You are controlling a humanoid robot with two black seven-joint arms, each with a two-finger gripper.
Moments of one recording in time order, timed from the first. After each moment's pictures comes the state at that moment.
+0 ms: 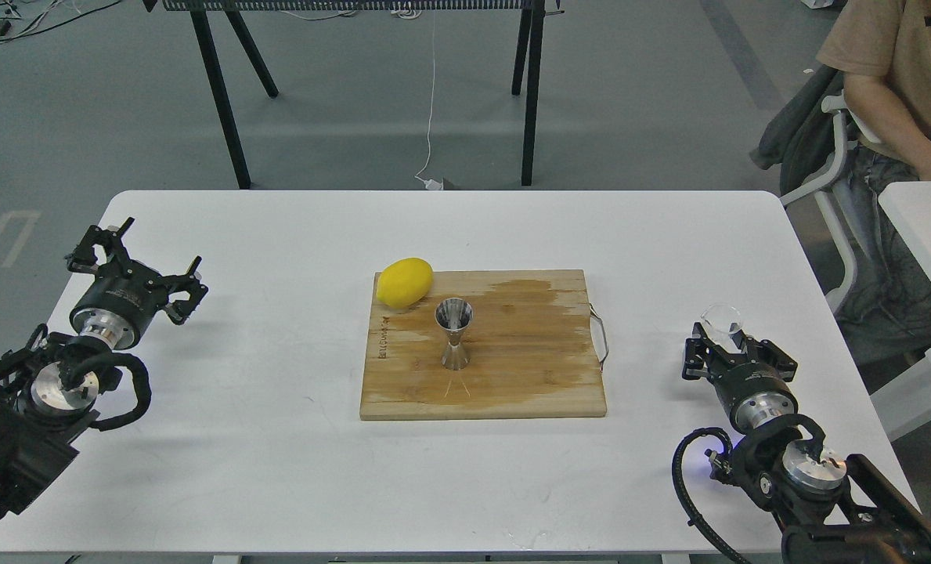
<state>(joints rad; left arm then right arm) -0.60 0.43 -0.46 -0.49 -0.58 -0.49 -0.26 0.14 -0.10 1.29 0.93 0.47 0.10 0.09</state>
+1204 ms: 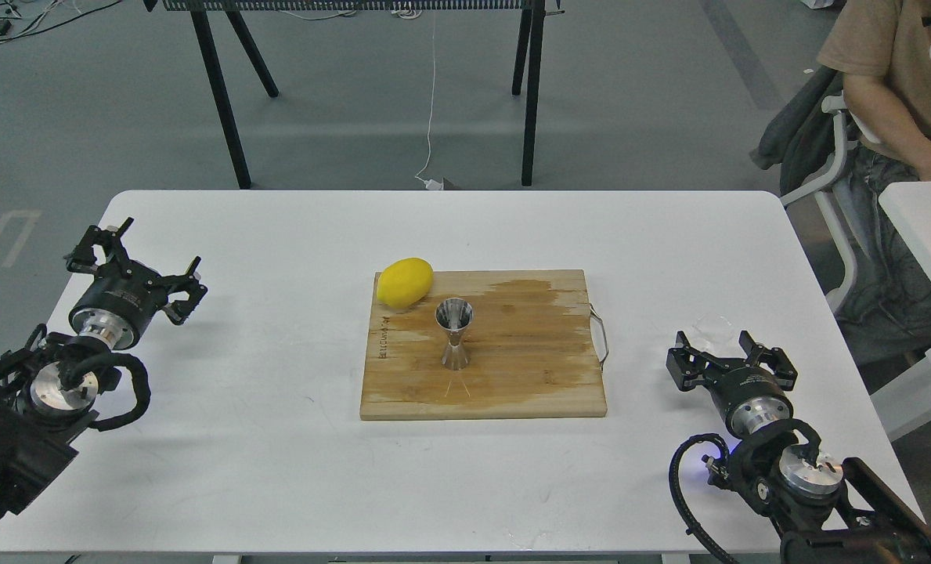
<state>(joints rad) -0.60 0.43 -0.46 -0.49 -0.58 -0.49 -0.26 0.13 -0.10 1.27 0.96 0.47 0.10 0.09</state>
